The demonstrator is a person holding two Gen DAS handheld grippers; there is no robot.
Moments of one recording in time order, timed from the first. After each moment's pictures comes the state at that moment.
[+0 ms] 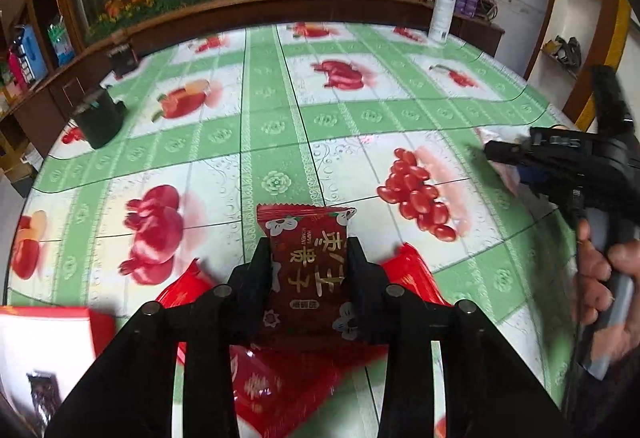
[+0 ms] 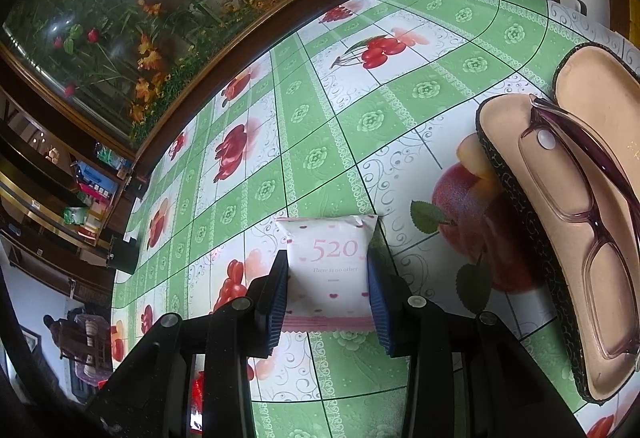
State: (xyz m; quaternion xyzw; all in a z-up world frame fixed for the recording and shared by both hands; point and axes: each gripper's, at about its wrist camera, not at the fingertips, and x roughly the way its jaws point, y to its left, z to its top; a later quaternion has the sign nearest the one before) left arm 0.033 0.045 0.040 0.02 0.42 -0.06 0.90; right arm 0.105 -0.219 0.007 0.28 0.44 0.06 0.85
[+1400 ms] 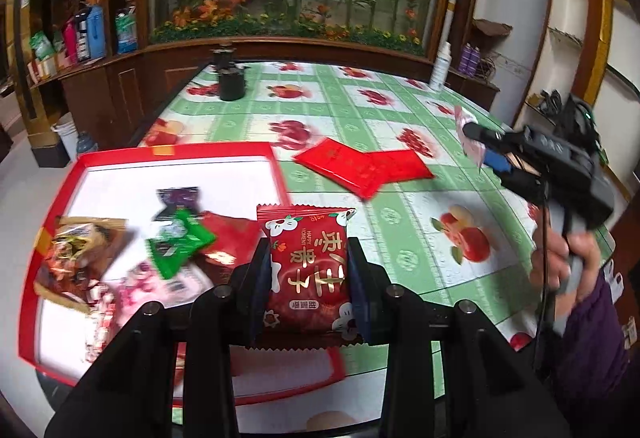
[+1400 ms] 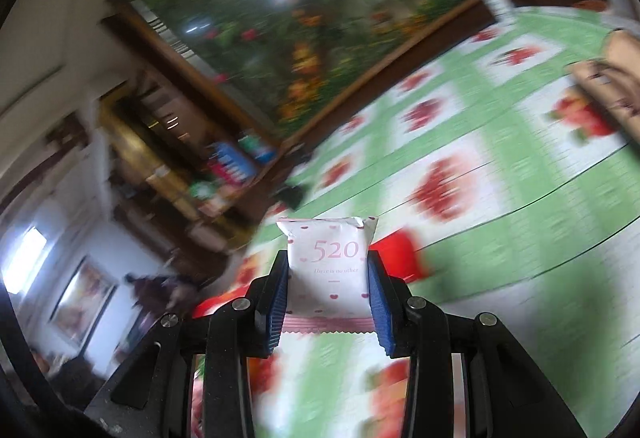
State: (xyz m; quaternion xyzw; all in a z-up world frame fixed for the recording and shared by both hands) left arm -0.190 0.166 0.070 -0.05 0.34 -0.03 0.94; right arm -0.069 -0.121 0.046 0.28 0.30 0.32 0.85
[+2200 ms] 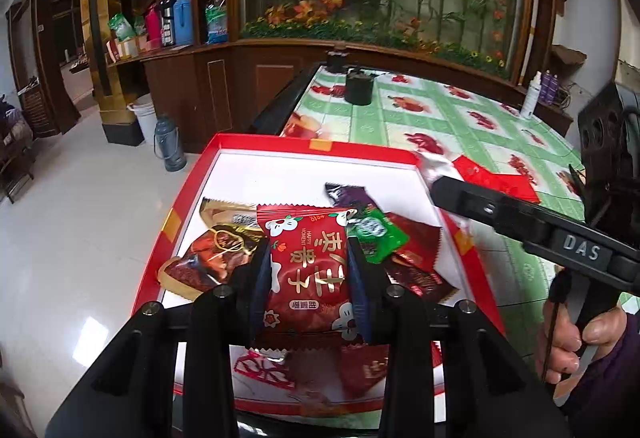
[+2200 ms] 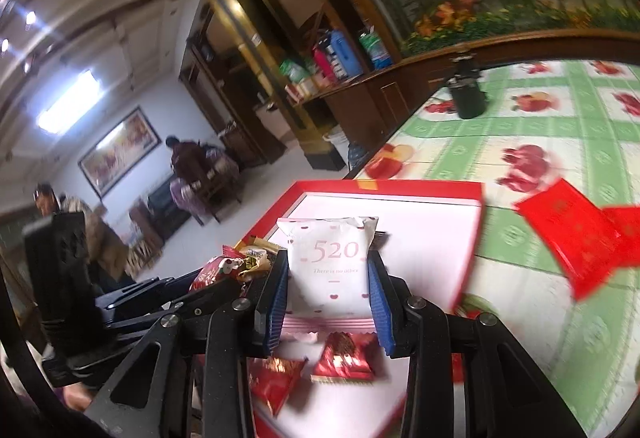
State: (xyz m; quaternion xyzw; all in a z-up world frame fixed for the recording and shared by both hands) left arm -0.201 0.269 0.055 -0.06 0.34 0.11 0.93; right arm -0.120 0.114 0.047 0.08 0.33 0.48 0.81
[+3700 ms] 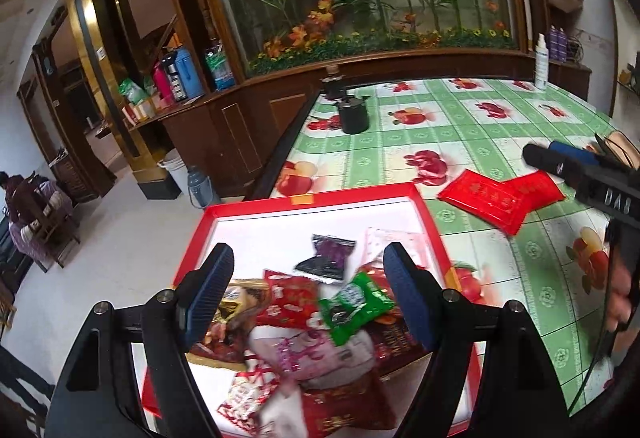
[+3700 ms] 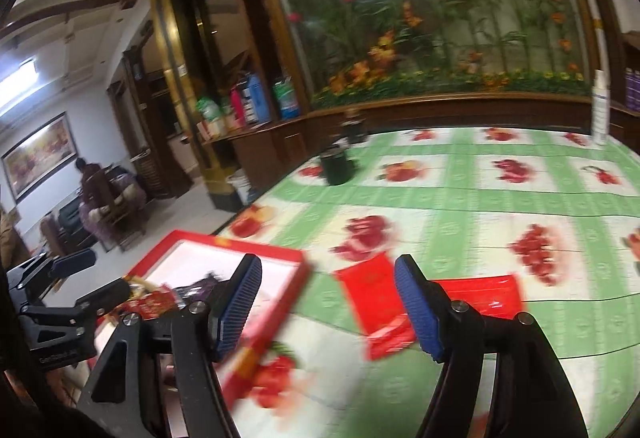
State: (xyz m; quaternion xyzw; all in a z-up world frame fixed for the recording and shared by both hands) left arm -0.161 0.200 0.086 0.07 0.31 0.16 0.93; right arm -0.079 -0.010 0.074 0.05 0.25 0.29 0.92
